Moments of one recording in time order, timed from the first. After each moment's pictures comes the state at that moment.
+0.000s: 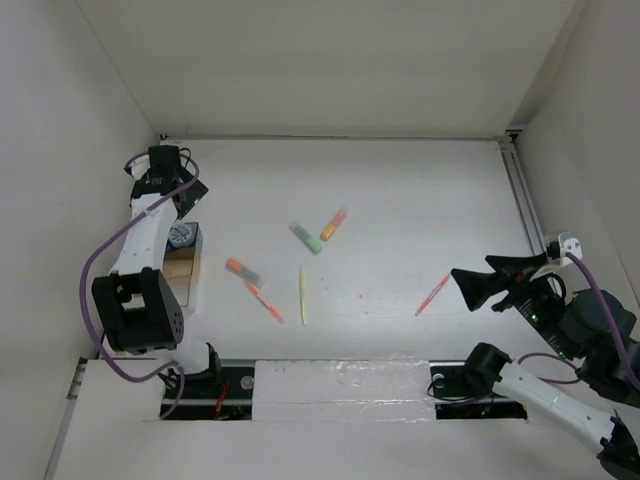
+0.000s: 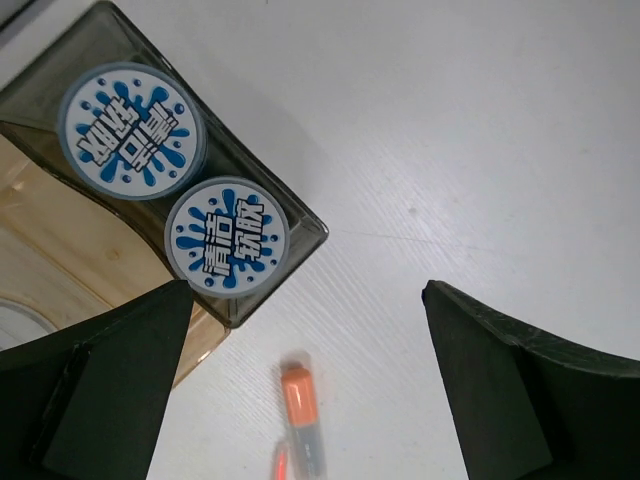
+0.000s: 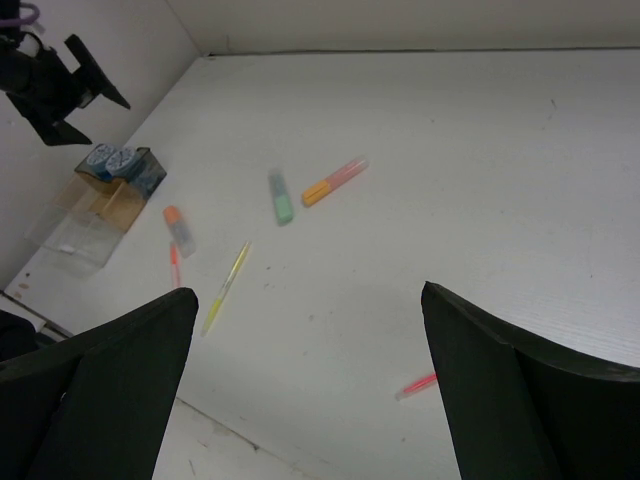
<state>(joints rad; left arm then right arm) 0.12 1.57 1.30 -0.71 -0.32 -0.71 0.85 0.30 1.01 -0.80 0.38 0.35</state>
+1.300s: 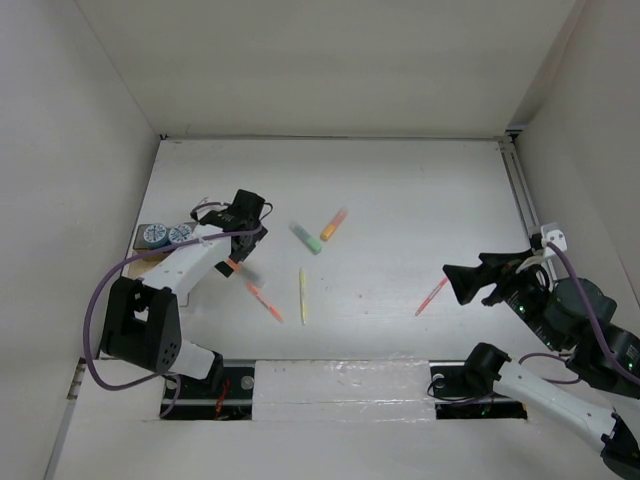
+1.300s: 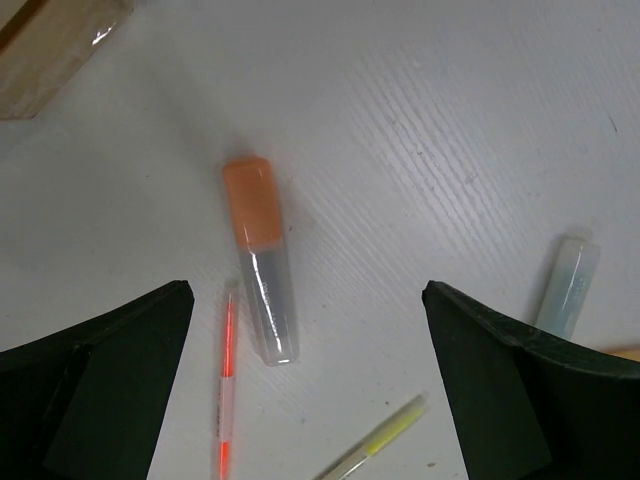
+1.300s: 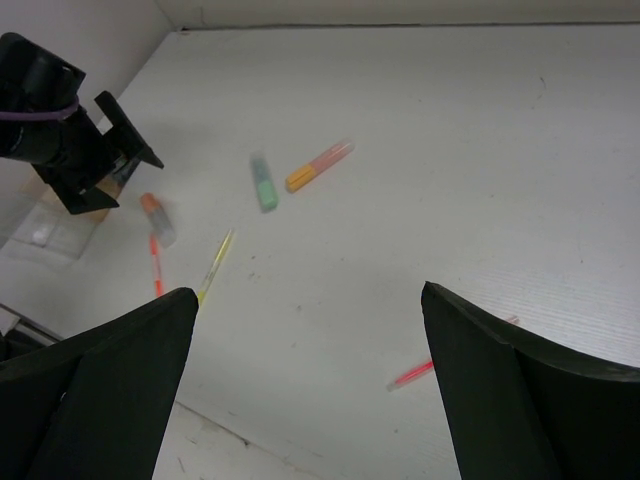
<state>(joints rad) -0.38 1.43 0.99 -0.78 -0.48 -1.21 0.85 0.37 1.01 -0.80 0.41 0.36</state>
